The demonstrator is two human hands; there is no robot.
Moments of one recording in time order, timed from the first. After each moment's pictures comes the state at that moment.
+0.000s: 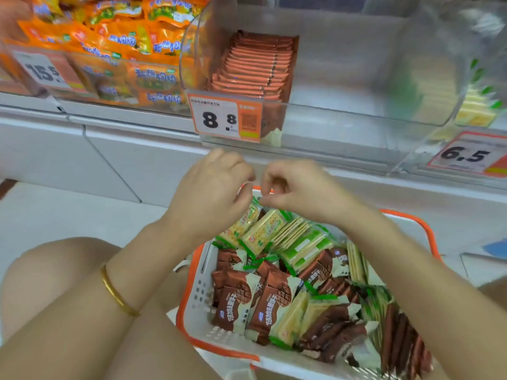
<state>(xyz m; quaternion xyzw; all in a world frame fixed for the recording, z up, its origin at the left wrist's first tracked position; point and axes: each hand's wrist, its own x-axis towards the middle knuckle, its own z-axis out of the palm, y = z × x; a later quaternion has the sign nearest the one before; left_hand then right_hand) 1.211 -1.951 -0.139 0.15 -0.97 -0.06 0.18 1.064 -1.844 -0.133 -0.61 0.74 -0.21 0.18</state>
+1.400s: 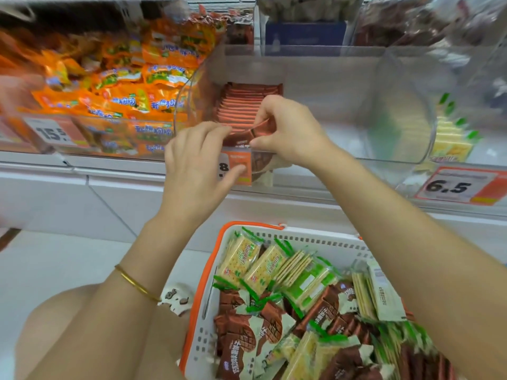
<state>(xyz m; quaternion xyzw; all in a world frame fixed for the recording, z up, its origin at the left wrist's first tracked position) 1.170 -1.997 -0.107 0.25 -0.91 0.00 0.32 1.010 -1.917 -0.065 -0.52 0.78 -0.34 0.03</state>
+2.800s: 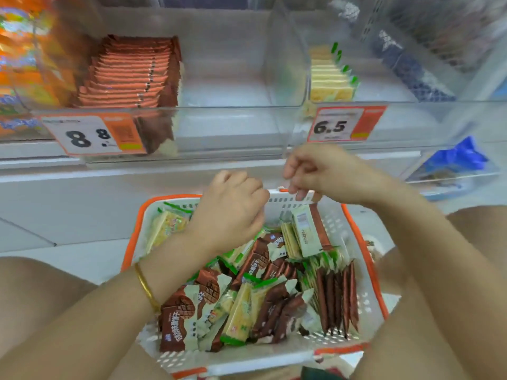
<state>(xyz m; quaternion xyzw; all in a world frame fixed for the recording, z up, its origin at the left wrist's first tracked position) 1.109 -1.859 -0.171 -0.06 -0.99 0.02 0.16 0.996 -1.708 -0.097 -0.38 0.83 -0.30 0.27</state>
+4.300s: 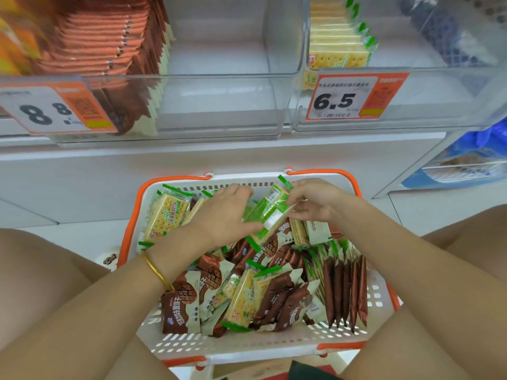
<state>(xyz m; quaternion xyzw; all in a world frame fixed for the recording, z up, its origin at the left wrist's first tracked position) 1.090 -1.850 -0.224 0.11 -0.97 -0.19 -0.13 0.950 -1.715 -0.239 0.07 0.67 -0.54 0.50</state>
